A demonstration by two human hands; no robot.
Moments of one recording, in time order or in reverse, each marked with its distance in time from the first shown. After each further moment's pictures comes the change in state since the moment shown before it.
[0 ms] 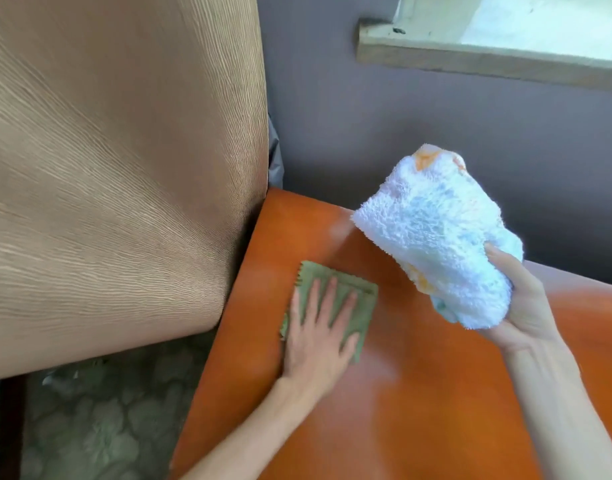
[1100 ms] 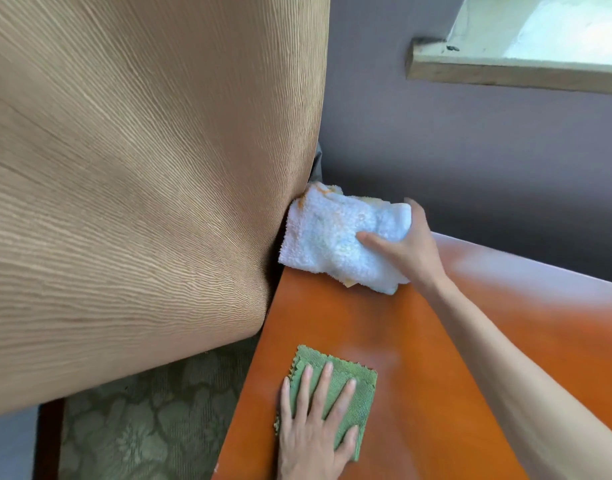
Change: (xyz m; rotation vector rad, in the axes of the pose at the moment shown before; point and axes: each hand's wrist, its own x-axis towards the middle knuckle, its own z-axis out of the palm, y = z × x) left_hand -0.134 -0.028 0.022 0.032 -0.019 -0.073; right_hand 0.105 0.077 0.095 -1.088 0.119 -0.272
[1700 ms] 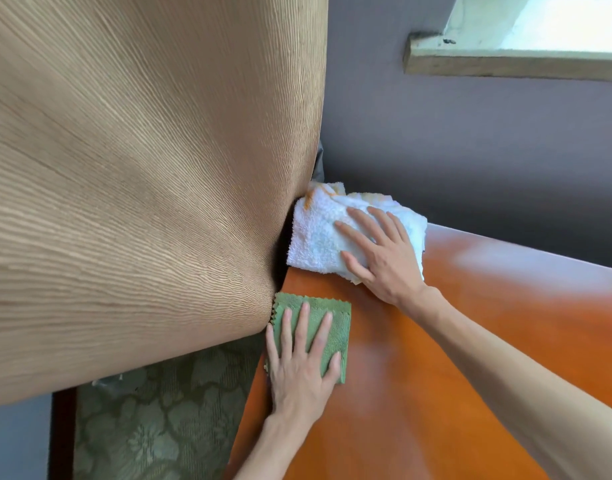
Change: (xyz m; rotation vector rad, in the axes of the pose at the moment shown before) left_hand 0.063 -0.038 -0.022 -0.068 0.069 -0.148; right_hand -0.007 0.034 0.034 -0.852 0.071 -0.750
